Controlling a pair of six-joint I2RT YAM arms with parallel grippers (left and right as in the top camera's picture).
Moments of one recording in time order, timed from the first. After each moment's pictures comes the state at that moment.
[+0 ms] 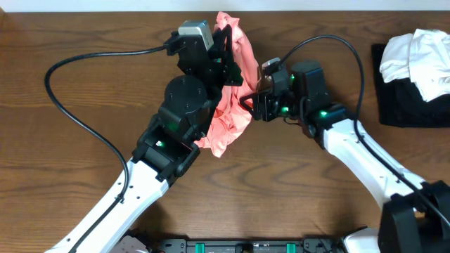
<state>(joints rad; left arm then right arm) -0.64 1.26 1.12 0.20 -0.32 -0.43 0.38 1.58 1.02 -0.15 -0.49 0.25</state>
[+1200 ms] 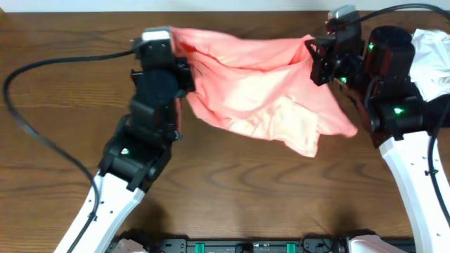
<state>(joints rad) -0.46 1.13 1.12 -0.11 -0.51 -0.17 0.16 1.34 1.32 -0.36 -0.35 -0.01</state>
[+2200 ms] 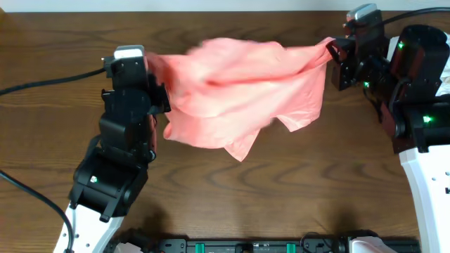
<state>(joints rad) -0.40 1.00 1.12 -0.41 -0.51 -0.15 0.08 1.28 1.39 -0.54 -0.37 -0.15</state>
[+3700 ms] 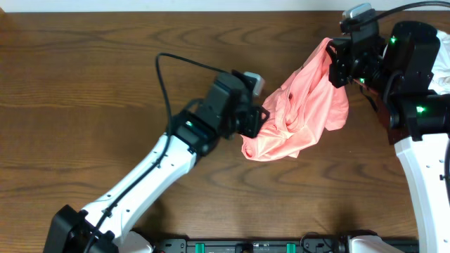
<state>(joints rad) -0.66 1.48 1.12 -0.37 0.30 -0.39 0.08 1.33 1.39 -0.54 -0.36 -0.15</state>
